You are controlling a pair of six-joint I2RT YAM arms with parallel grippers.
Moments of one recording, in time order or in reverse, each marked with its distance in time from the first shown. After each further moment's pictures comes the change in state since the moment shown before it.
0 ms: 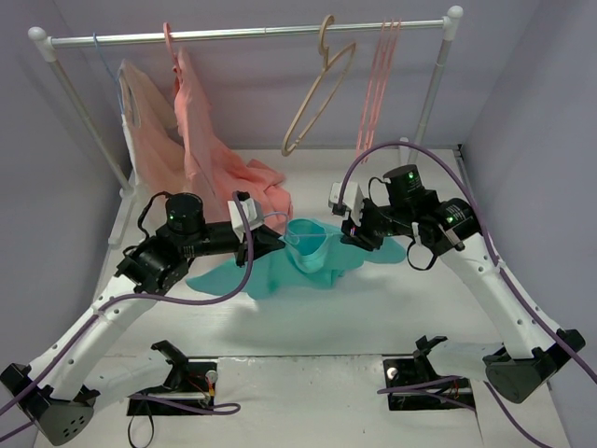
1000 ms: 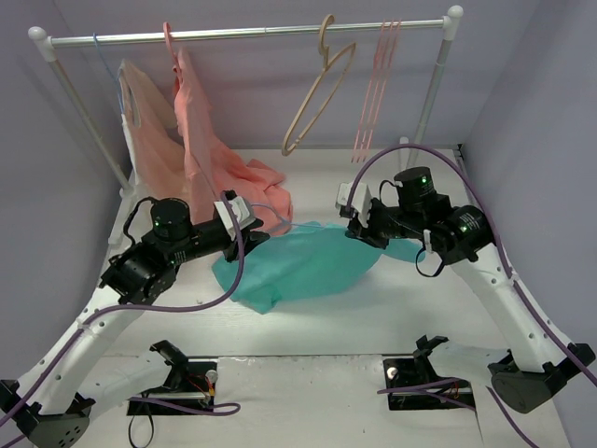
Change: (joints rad) left arm 0.008 -0.069 0.017 -0.079 -0.226 0.071; right arm 0.000 -0.062 0.000 0.020 0.023 -0.016
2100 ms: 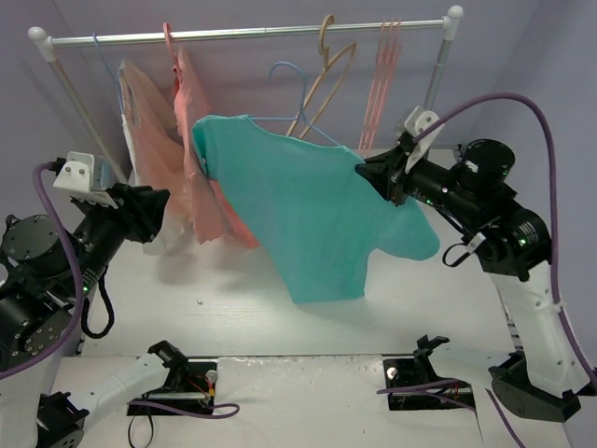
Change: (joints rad) left arm -0.001 -0.067 0.562 -0.413 -0.742 -0.393; right arm -0.034 -0.035 0.323 0.264 0.088 0.425
